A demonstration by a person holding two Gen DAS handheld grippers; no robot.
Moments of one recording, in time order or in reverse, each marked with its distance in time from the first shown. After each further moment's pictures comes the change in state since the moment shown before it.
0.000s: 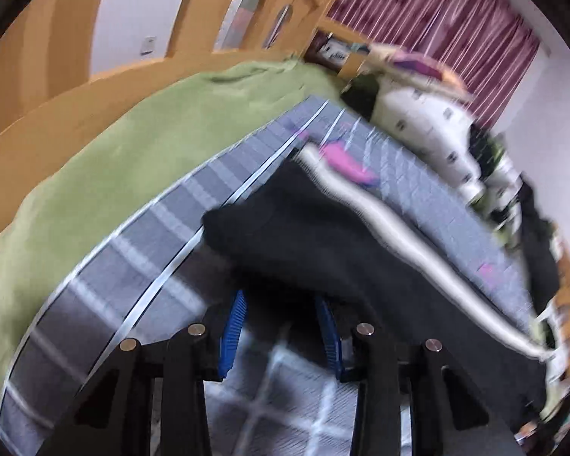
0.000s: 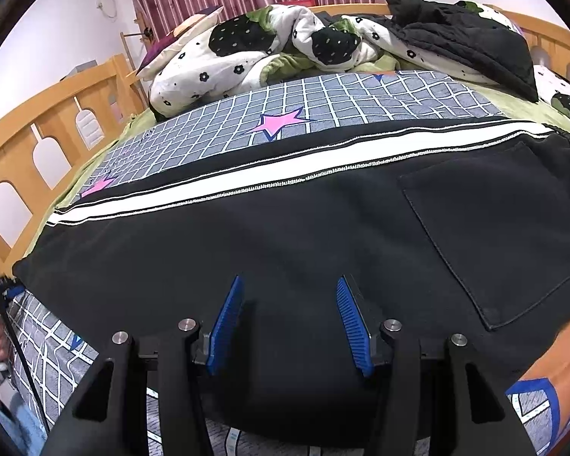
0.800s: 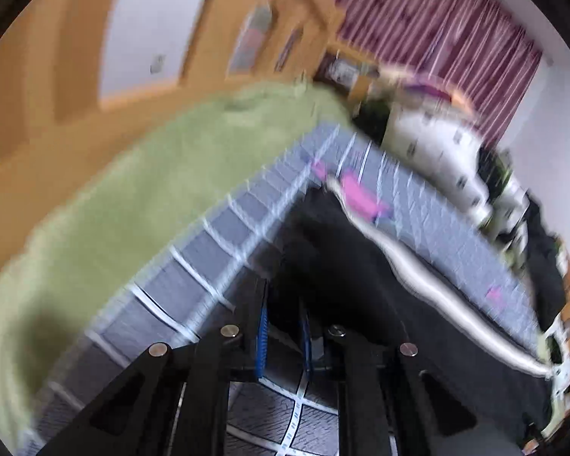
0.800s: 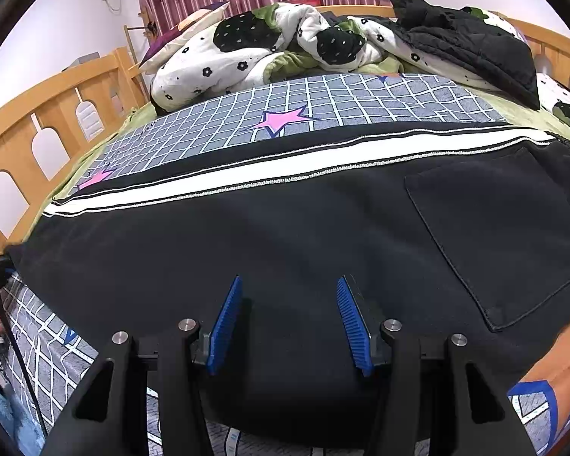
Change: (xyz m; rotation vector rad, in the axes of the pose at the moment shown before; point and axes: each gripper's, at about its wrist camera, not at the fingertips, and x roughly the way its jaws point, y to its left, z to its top) left arm -0.012 0.018 0.017 -0.026 -0.069 0.026; right arm 0.003 0.006 -0.004 -0.034 0.002 -0.018
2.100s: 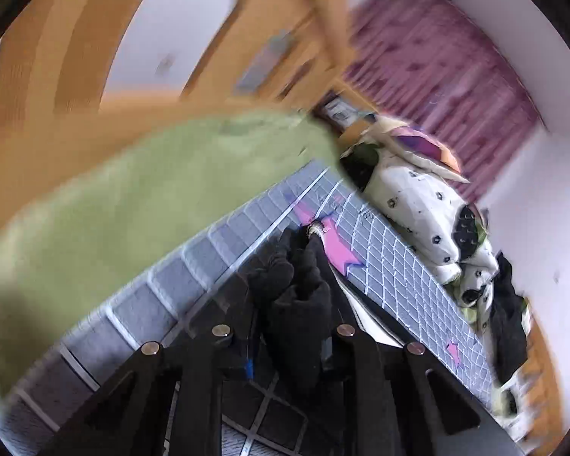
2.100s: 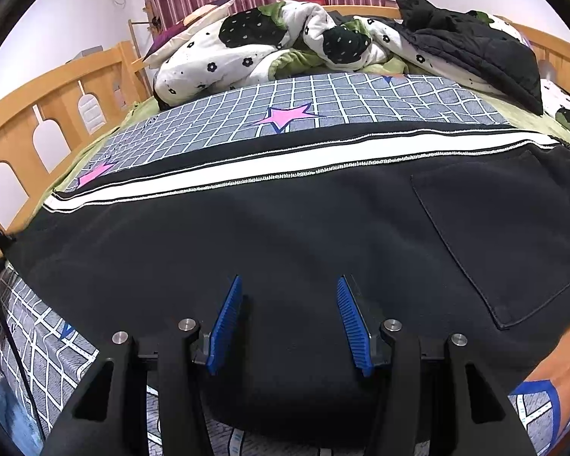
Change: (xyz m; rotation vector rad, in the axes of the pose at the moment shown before) left arm 0.002 -0.008 0.005 -0.082 -0.128 -0.063; right arm 0.001 0.004 -0.001 -0.029 0.005 0.002
